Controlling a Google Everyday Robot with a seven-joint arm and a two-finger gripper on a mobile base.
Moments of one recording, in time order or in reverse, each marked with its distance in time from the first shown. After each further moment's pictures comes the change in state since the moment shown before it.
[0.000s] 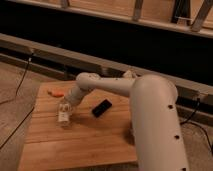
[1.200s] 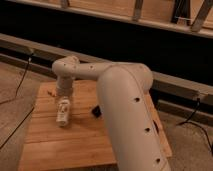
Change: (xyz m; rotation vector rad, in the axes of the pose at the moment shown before) arm -0.004 0.028 -0.024 0.485 -0.025 -0.482
